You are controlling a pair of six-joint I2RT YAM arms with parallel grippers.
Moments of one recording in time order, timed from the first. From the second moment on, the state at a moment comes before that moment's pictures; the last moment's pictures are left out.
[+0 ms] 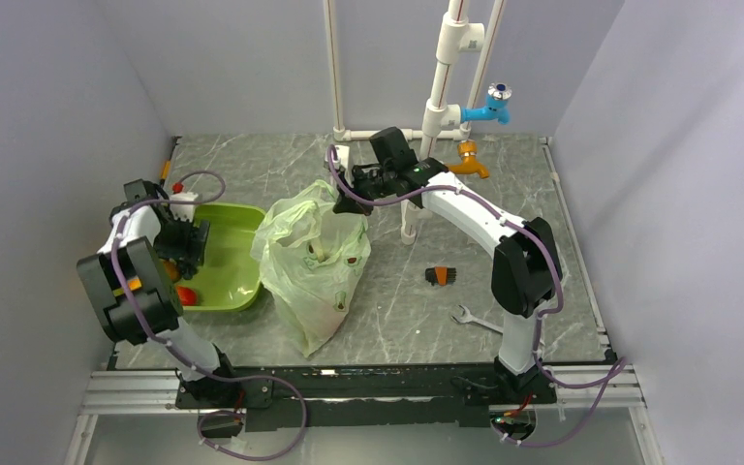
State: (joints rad) left arm 0.44 1.62 1.10 -0.69 0.14 0.58; right arm 0.62 1.89 1.65 -0.45 -0.74 -0.54
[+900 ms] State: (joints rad) left arm 0.37 1.37 1.19 -0.80 0.65 0.58; right arm 0.62 1.89 1.66 -0.45 -0.74 -0.54
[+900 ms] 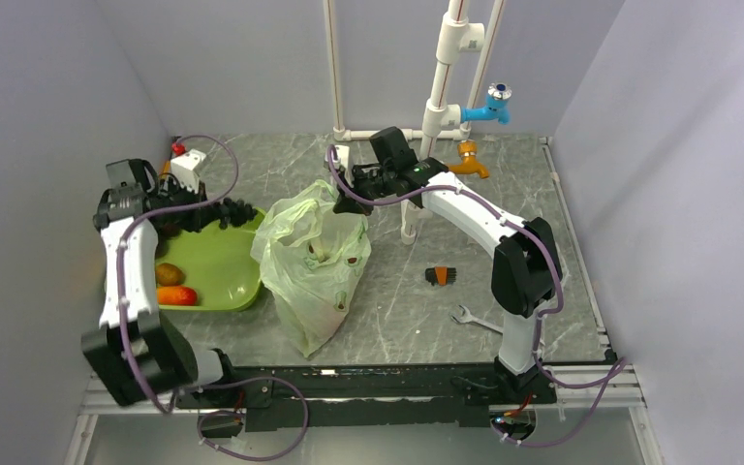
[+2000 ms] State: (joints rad) left arm -0.16 1.18 1.10 -0.71 0.82 0.57; right arm 0.62 1.89 1.67 -0.40 -0.74 -0.44
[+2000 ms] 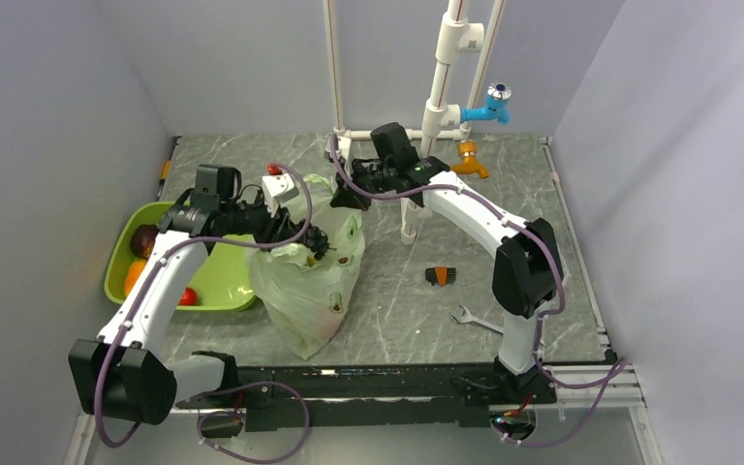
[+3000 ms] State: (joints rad) left arm -0.12 1.45 1.61 -0.83 0.95 0.68; right arm 0.76 1.60 1.40 -0.21 -0.60 -0.46
